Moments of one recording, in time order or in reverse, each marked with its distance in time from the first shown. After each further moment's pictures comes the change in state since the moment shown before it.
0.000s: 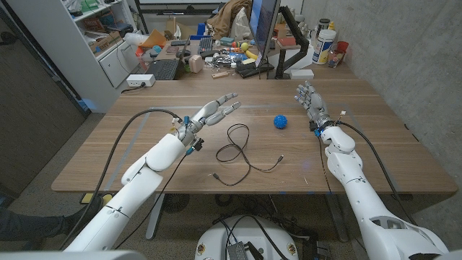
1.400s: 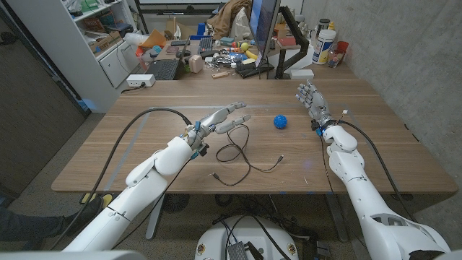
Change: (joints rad) left arm 0.005 0.051 0.070 -0.062 0.217 0.067 0.041; left_hand 0.047 0.031 0.018 -0.017 -0.004 0.042 -0.013 0.008 0.000 0.022 -0.014 0.000 0.000 0.023 -0.013 0.000 0.000 0.013 0.013 0.000 0.000; right arm 0.015 -0.007 0.009 0.023 0.010 0.010 0.024; right_hand 0.000 0.000 -0.003 -0.003 0.000 0.000 0.000 0.000 0.000 0.000 0.000 0.000 0.000 0.000 0.000 0.000 0.000 0.005 0.006 -0.018 0.005
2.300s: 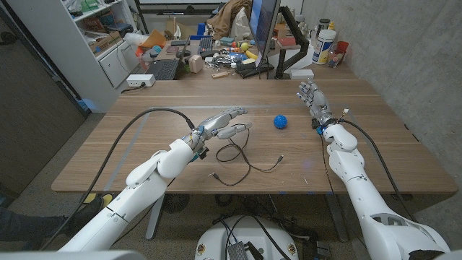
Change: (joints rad) left arm -0.002 0.033 0.033 -0.015 0.126 0.029 0.013; left_hand 0.017 0.007 0.001 -0.007 -0.007 0.030 -0.005 0.008 0.000 0.020 -0.013 0.000 0.000 0.007 -0.007 0.000 0.000 0.005 0.005 0.000 0.000; right arm 0.001 0.001 0.003 -0.008 -0.004 0.011 -0.014; right_hand -0.005 0.006 -0.001 -0.001 0.000 0.000 0.000 0.000 0.000 0.000 0.000 0.000 0.000 0.000 0.000 0.000 0.000 0.005 -0.006 -0.007 0.000
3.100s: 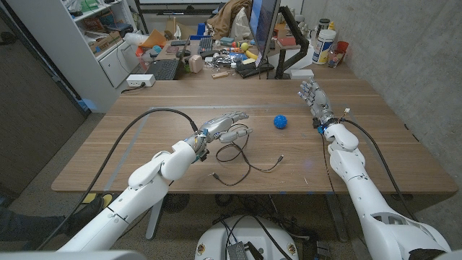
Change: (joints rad) left arm -0.007 0.017 0.034 -0.011 0.091 0.048 -0.010; left_hand 0.009 0.001 0.004 -0.004 -0.004 0.010 -0.011 0.000 0.000 0.014 -0.004 0.000 0.000 0.005 -0.005 0.000 0.000 0.000 0.000 0.000 0.000; right arm 0.006 -0.005 0.003 0.007 0.004 0.005 0.001; right_hand 0.000 0.000 -0.003 -0.003 0.000 0.000 0.000 0.000 0.000 0.000 0.000 0.000 0.000 0.005 -0.006 0.000 0.000 0.000 0.000 -0.008 0.000
